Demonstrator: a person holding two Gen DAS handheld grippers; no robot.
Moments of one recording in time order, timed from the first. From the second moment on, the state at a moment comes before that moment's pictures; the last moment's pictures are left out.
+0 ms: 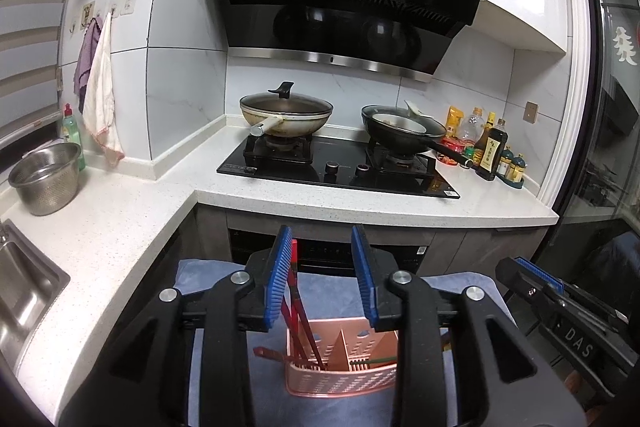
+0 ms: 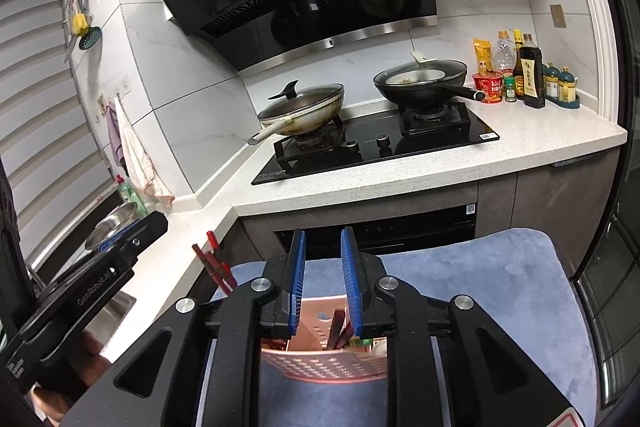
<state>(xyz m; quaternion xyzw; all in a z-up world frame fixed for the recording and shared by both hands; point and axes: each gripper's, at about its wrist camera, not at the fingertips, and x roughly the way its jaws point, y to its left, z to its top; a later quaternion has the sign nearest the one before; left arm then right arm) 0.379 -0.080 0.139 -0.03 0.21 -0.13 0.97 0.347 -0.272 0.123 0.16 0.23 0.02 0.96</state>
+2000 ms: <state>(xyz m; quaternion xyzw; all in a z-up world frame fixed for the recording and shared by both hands) 0.137 -0.020 -0.107 0.01 0.47 -0.09 0.88 0.101 -0.170 -0.113 0.09 0.47 0.03 0.88</state>
